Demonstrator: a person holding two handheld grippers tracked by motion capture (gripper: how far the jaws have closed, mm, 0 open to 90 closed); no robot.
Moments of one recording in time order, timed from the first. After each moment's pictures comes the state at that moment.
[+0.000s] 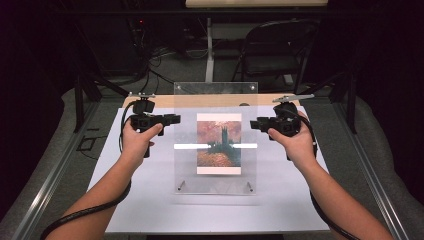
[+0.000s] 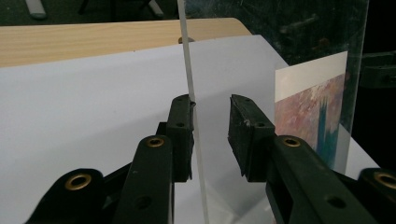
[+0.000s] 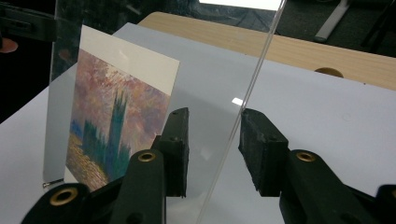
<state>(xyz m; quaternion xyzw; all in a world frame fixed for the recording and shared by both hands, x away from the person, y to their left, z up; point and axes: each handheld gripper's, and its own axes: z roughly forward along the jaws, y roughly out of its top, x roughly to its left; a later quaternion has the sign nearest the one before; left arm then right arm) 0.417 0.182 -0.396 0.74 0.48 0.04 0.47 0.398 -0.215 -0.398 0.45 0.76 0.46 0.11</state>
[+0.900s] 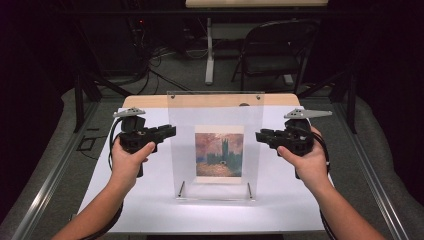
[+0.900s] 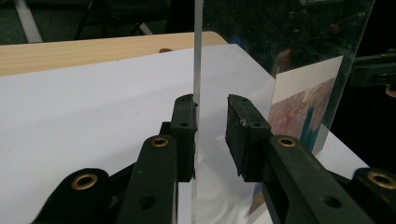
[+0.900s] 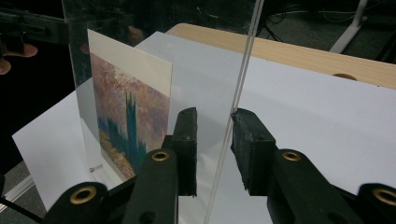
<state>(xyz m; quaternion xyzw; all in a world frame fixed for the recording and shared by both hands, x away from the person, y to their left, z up) 0.348 0.188 -0.386 0.73 0.44 0.07 0.51 0.335 -0.223 -0.387 0.42 0.75 0.50 0.12</state>
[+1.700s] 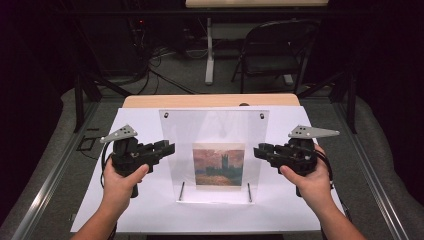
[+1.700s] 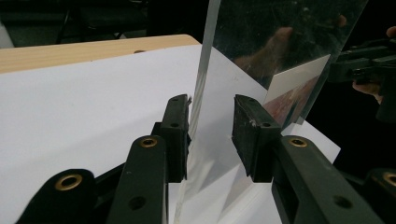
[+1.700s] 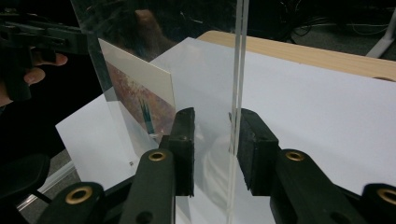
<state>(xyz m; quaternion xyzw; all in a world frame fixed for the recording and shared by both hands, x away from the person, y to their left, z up) 0.299 0.194 -0.395 0.74 0.40 0.07 0.54 0.294 -0.221 -0.395 0.39 0.75 0.53 0.10</state>
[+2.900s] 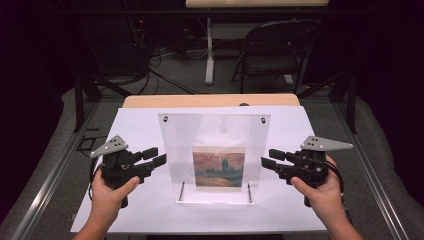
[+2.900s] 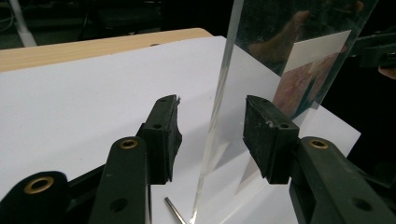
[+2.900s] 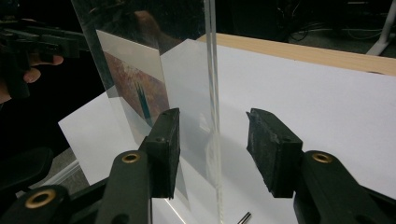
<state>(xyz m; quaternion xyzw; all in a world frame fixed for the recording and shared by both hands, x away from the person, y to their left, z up) 0.277 0.217 -0.402 0.74 0.40 0.11 0.53 0.272 -0.243 -0.405 0.39 0.73 0.55 0.11</state>
